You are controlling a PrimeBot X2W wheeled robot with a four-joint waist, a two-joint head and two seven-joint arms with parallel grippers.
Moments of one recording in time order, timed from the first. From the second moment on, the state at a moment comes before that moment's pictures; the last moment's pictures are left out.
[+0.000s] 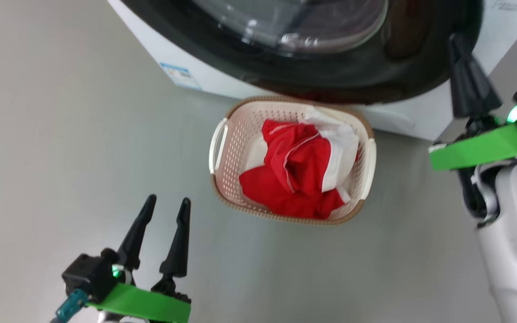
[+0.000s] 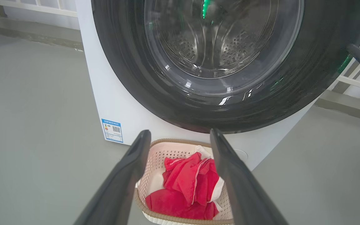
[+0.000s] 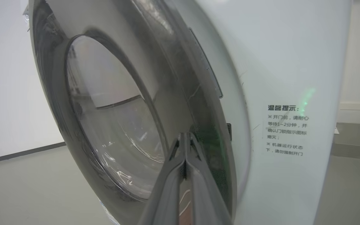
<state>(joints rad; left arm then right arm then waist) -0.17 0.04 -0.15 0.14 -0.38 -0.13 -0.25 -0.57 -0.13 0.00 0.29 0.26 0.13 -0.26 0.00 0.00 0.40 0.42</state>
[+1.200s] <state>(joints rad) -0.14 0.05 -0.14 0.17 -0.35 -0.13 -0.25 -0.33 -0.09 0.04 0.29 0.29 0.13 -0.26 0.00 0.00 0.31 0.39</state>
